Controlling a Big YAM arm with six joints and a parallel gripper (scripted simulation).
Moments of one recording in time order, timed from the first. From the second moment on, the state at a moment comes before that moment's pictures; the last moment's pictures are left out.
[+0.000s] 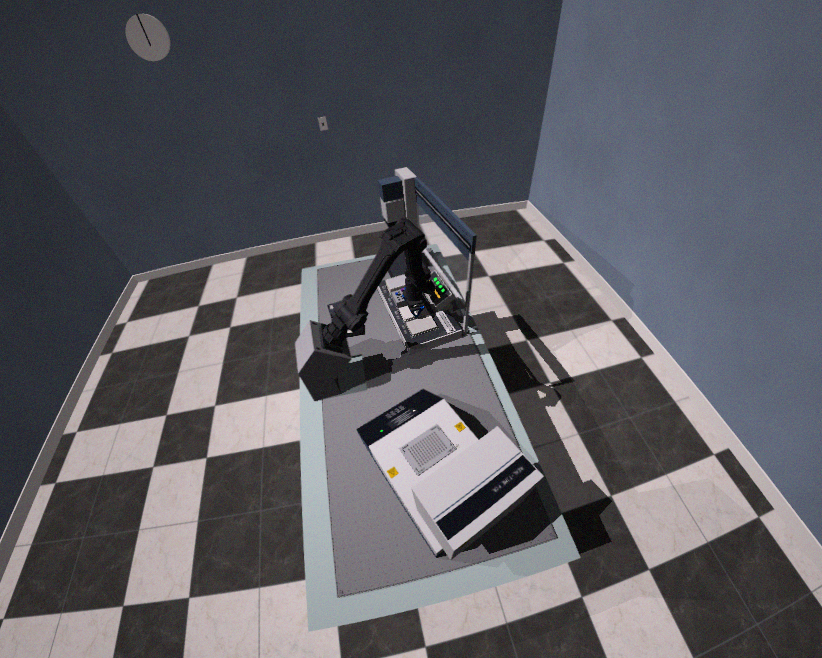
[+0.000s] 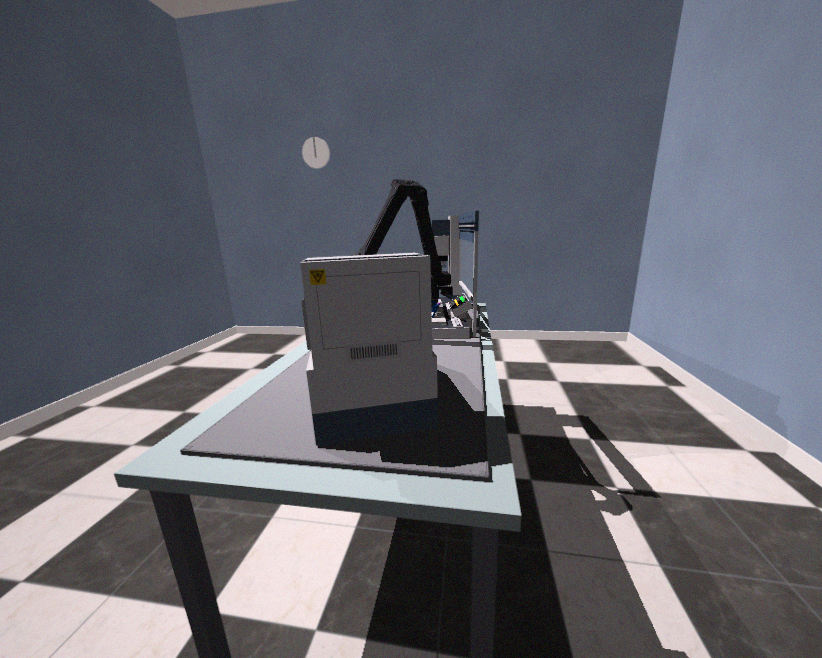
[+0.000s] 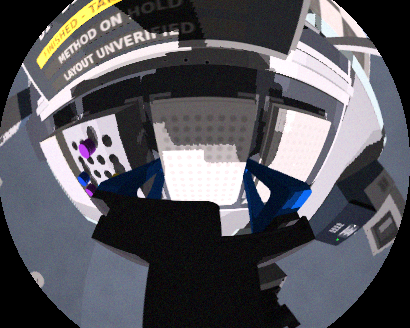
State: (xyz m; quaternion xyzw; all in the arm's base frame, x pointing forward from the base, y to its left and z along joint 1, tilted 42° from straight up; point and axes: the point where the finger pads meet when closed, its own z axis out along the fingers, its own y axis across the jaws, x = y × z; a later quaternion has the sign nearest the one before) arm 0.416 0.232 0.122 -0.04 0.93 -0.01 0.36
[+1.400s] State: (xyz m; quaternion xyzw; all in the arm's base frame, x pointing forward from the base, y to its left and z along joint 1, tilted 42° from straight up) arm 0.417 0.232 0.122 -0.04 0.93 0.00 0.36
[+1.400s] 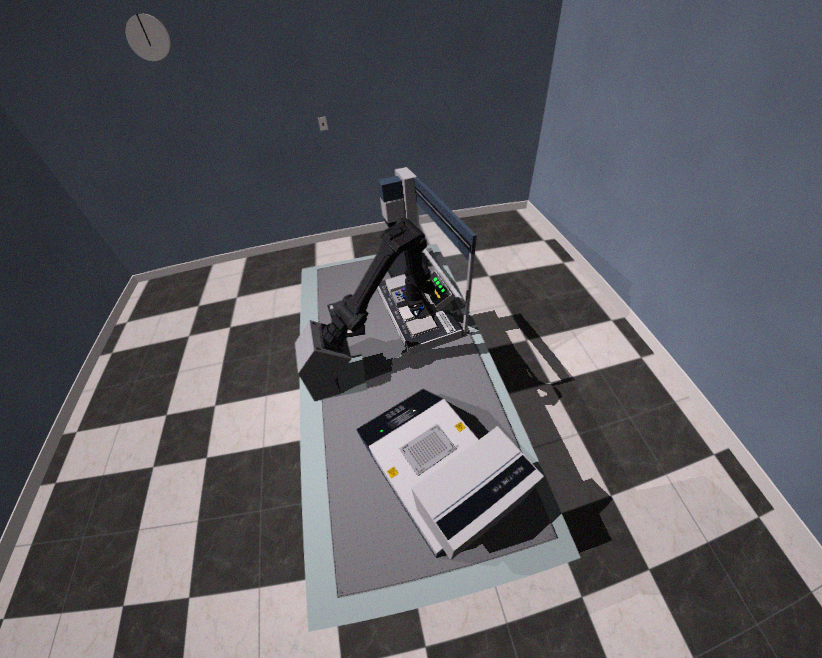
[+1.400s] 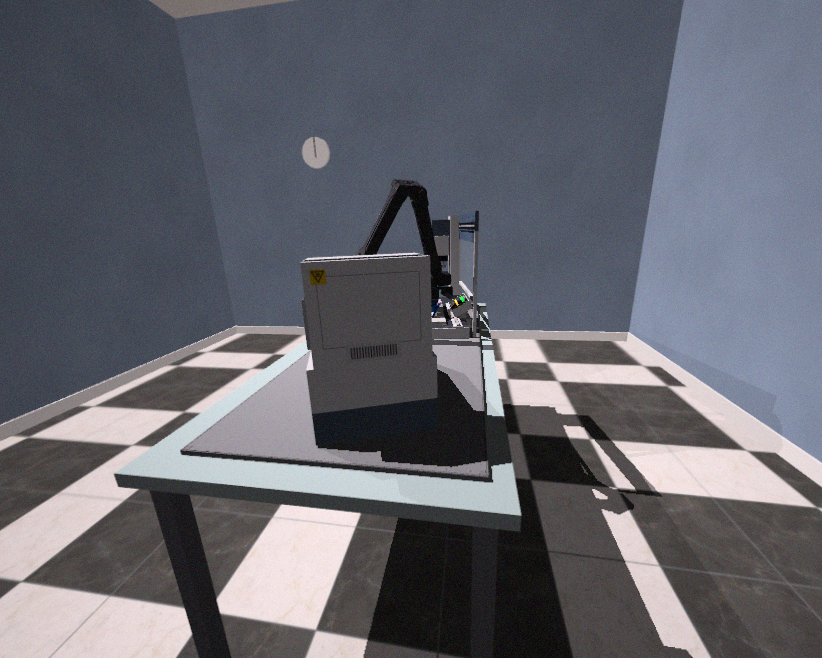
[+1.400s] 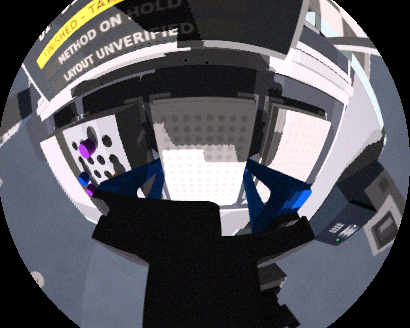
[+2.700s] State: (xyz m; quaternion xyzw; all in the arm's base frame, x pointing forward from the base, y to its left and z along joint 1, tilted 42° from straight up) arm 0.384 0.229 0.155 -0.04 0.93 -0.01 0.35
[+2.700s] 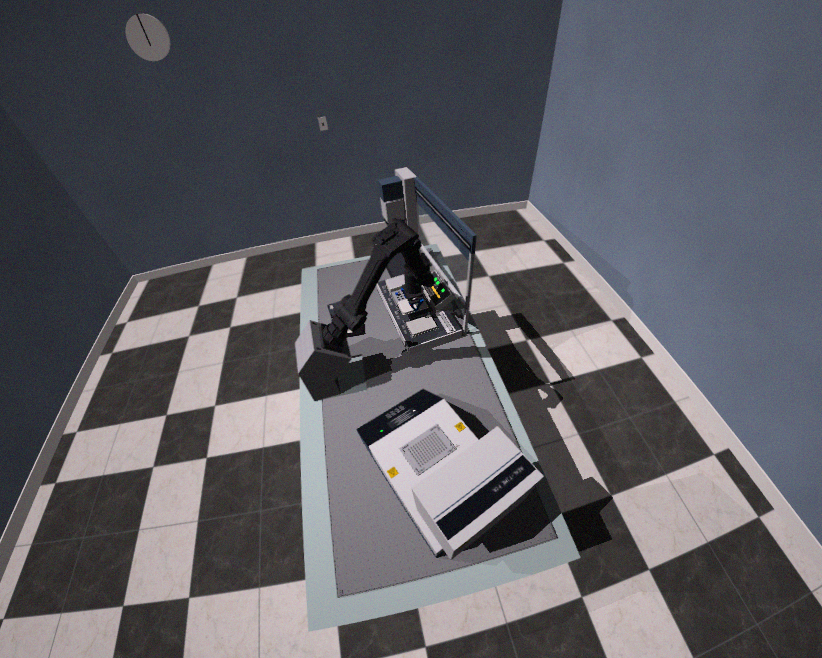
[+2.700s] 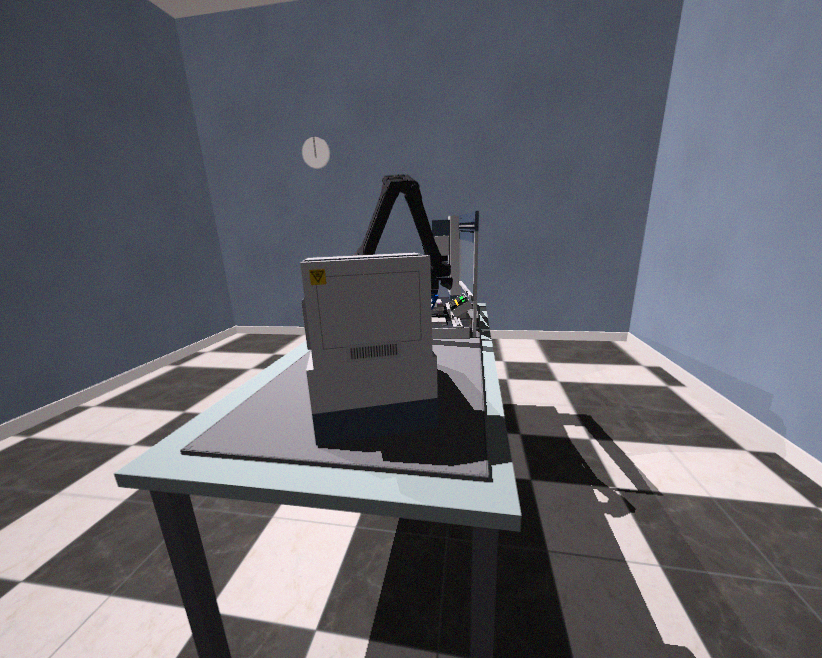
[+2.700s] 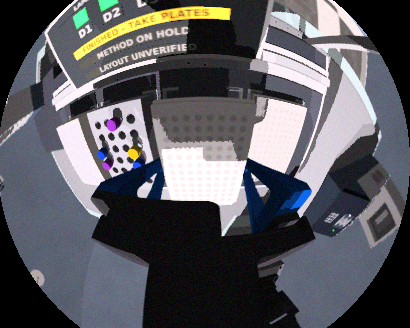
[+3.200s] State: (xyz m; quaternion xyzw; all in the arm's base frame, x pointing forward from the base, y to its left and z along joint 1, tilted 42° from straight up) arm 0.370 0.230 0.174 -0.04 0.93 -0.01 0.35
